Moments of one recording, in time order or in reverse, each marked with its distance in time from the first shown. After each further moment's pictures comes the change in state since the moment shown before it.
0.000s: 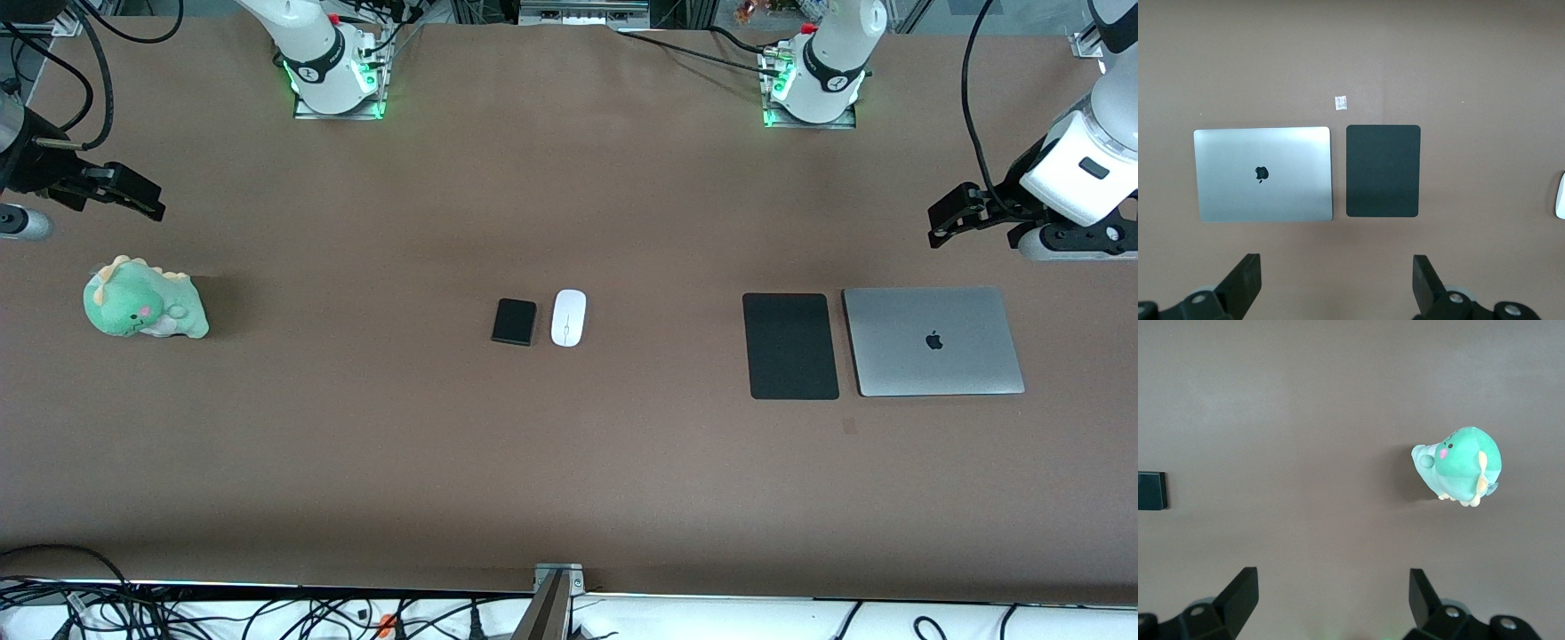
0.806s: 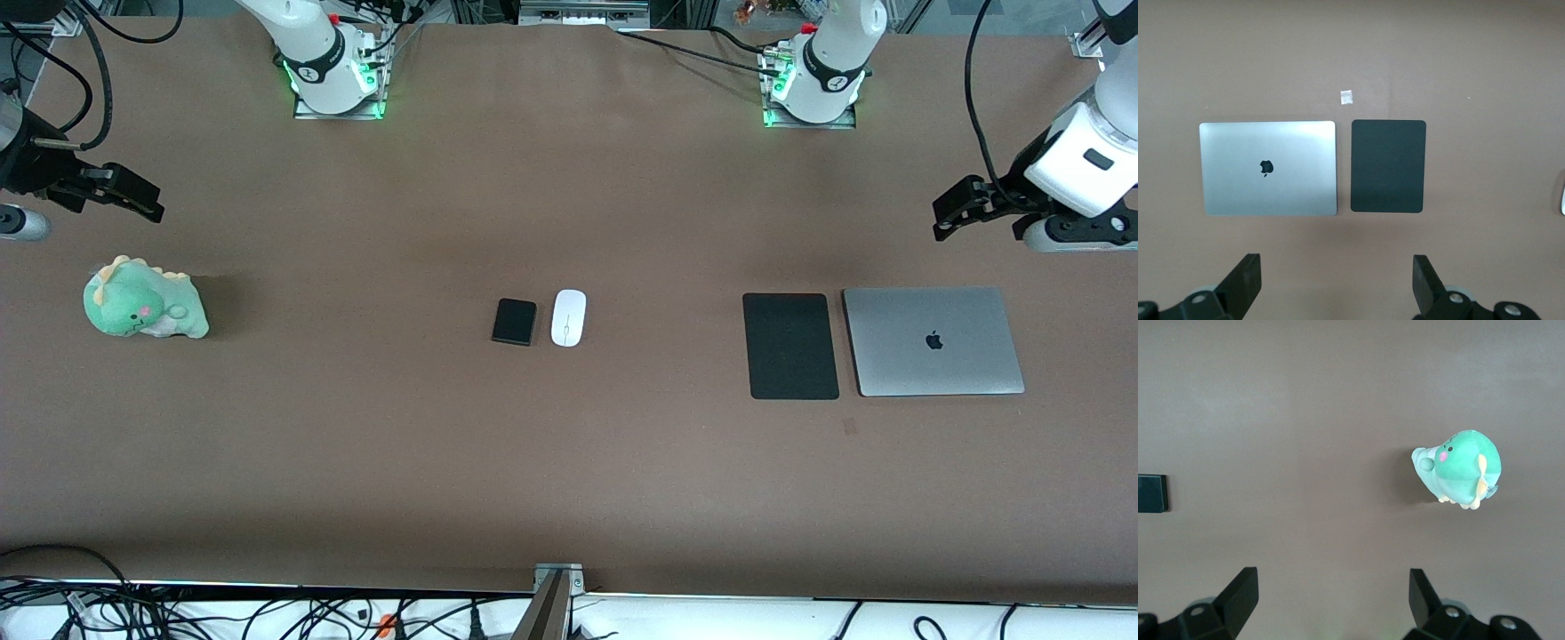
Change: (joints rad) left arm -0.001 -0.030 0.001 -0.035 0.001 0.000 -0.001; right arm 0.000 0.000 0.000 0.001 0.000 0.006 0.000
